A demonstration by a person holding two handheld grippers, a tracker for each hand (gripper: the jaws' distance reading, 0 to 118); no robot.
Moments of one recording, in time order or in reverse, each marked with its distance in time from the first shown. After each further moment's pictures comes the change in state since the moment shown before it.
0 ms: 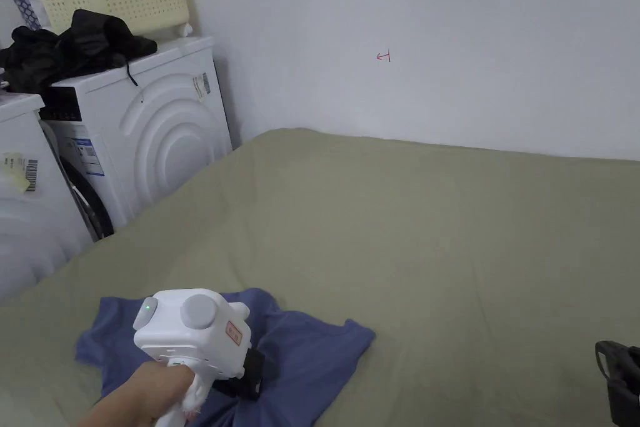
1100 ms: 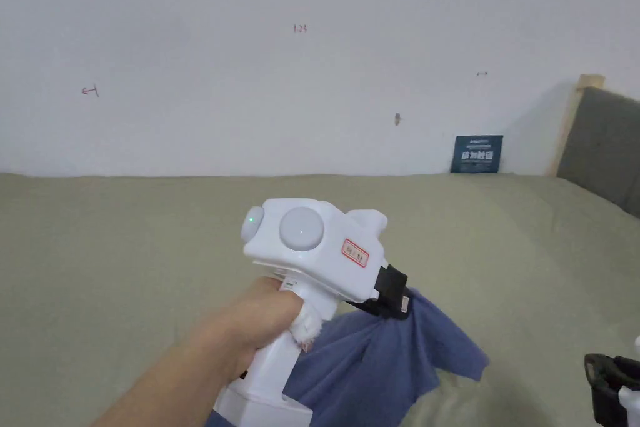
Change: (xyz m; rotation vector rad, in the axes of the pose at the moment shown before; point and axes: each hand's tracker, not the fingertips) left arm 0.549 -0.034 0.072 0.114 -0.682 -0.850; right arm 0.201 -0.063 0.230 -0.126 -0.567 -0.199
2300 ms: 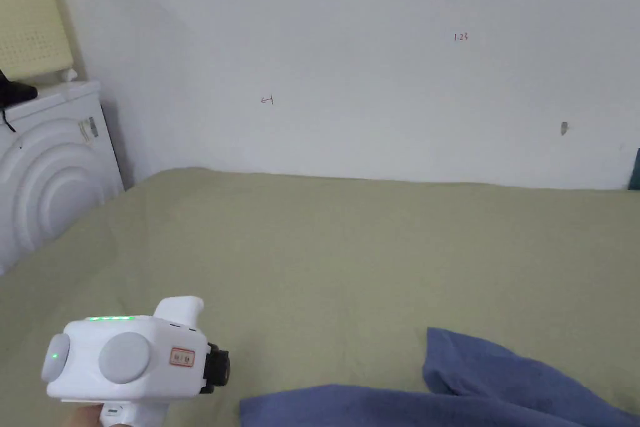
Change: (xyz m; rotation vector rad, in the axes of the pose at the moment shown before) left arm -0.129 -0.280 0.249 0.186 0.712 0.542; right arm -0.062 0.012 -0.015 0.000 0.178 0.004
